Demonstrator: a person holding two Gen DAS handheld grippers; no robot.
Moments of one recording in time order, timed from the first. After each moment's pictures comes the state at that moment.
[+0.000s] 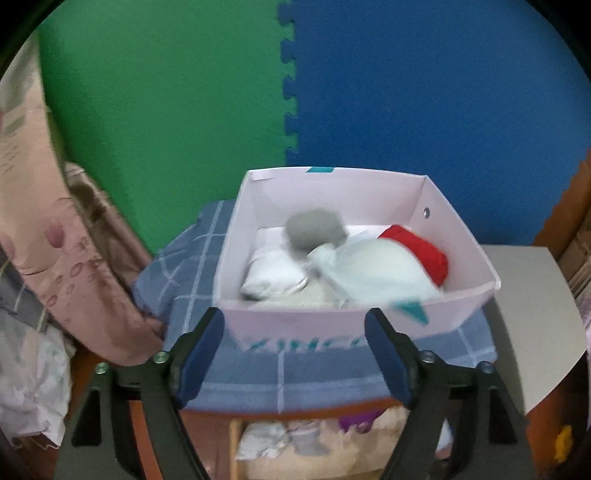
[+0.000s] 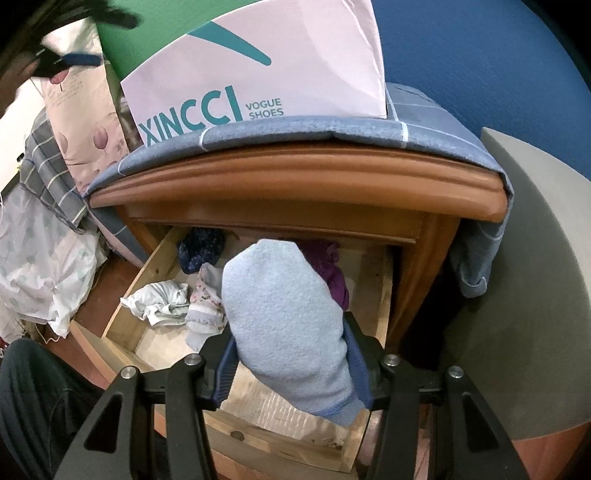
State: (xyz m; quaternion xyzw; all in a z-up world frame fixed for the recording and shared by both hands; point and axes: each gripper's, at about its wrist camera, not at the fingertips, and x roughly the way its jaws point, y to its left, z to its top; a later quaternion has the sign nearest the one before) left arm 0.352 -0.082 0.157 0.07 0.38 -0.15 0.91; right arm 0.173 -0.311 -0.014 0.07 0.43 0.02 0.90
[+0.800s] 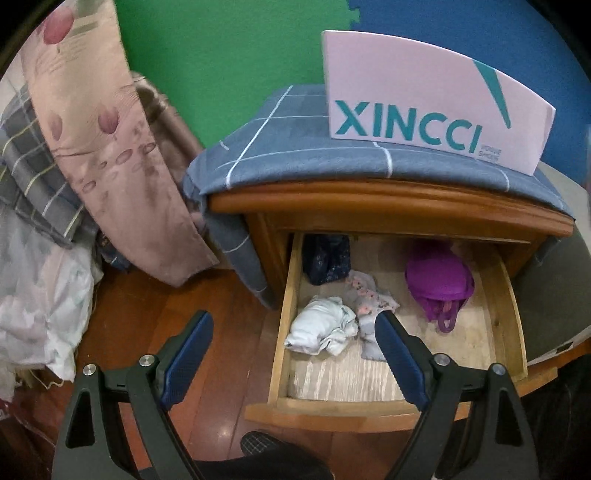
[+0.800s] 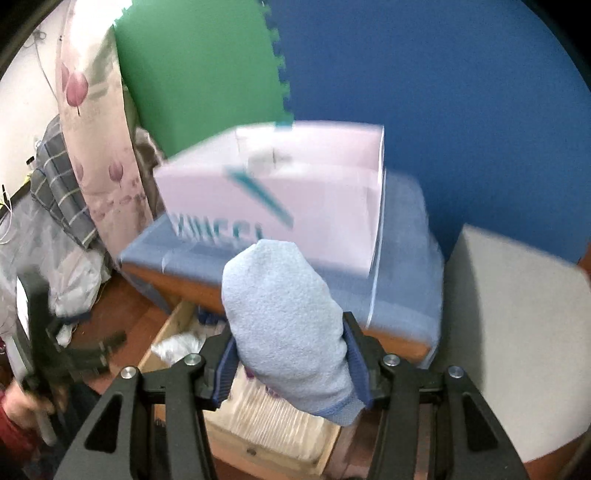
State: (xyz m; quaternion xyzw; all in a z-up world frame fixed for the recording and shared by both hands) left arm 0.248 0.003 -0.009 0.08 0.43 -0.06 0.90; right arm 0.188 -0.310 0.146 0.02 0.38 0.01 0.92
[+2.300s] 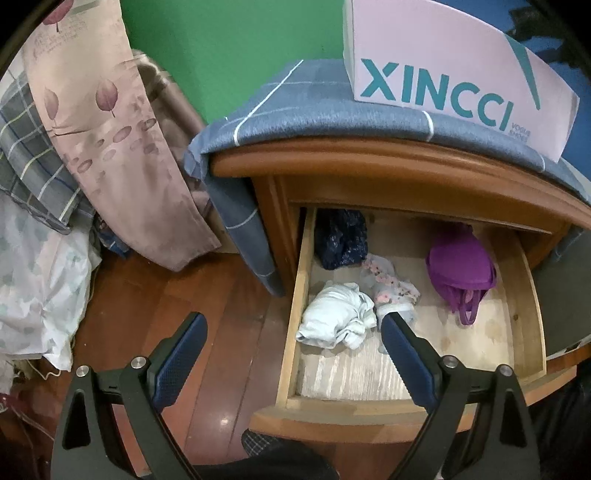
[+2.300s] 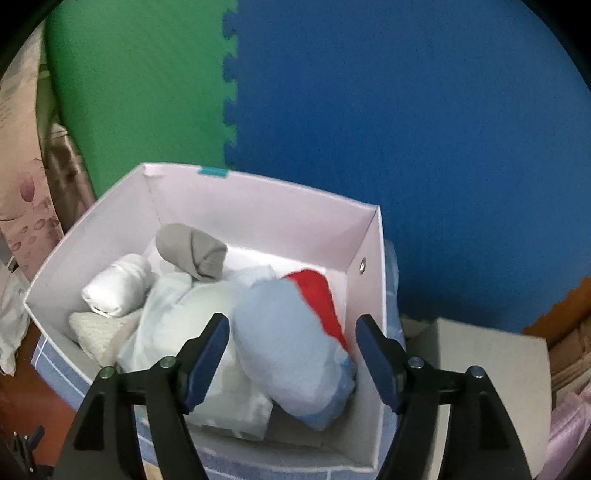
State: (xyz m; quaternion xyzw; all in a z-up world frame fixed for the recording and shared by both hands) left arm 0.268 0.014 -0.041 0.07 0.46 -0.05 0.88; right arm 0.398 -0.308 0.174 -0.05 0.44 -0.11 0.89
